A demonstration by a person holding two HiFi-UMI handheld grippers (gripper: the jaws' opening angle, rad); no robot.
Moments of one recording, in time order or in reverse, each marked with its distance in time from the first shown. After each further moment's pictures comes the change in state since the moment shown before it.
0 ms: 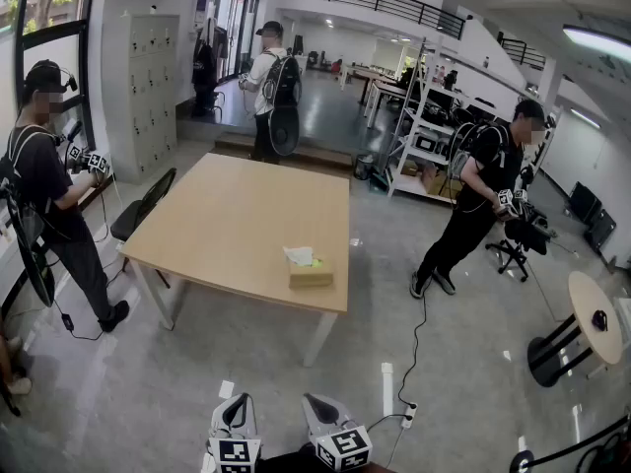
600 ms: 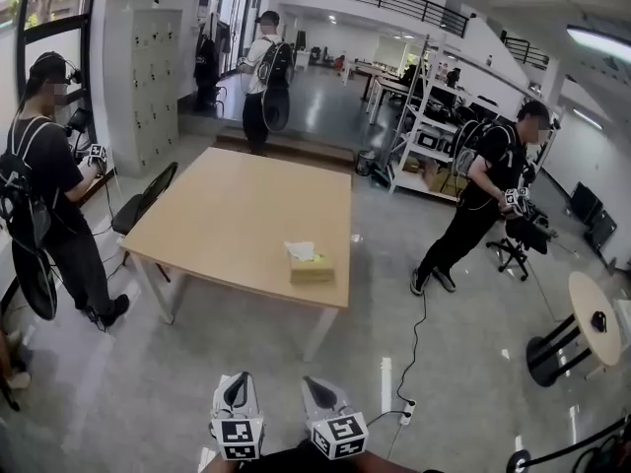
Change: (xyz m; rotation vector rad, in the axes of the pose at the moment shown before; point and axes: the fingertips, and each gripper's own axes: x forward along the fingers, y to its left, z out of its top) left arm 0.027 0.015 0.013 -0.031 -0.032 0.071; right arm 0.018 -0.009 0.019 -0.017 -0.042 -0.032
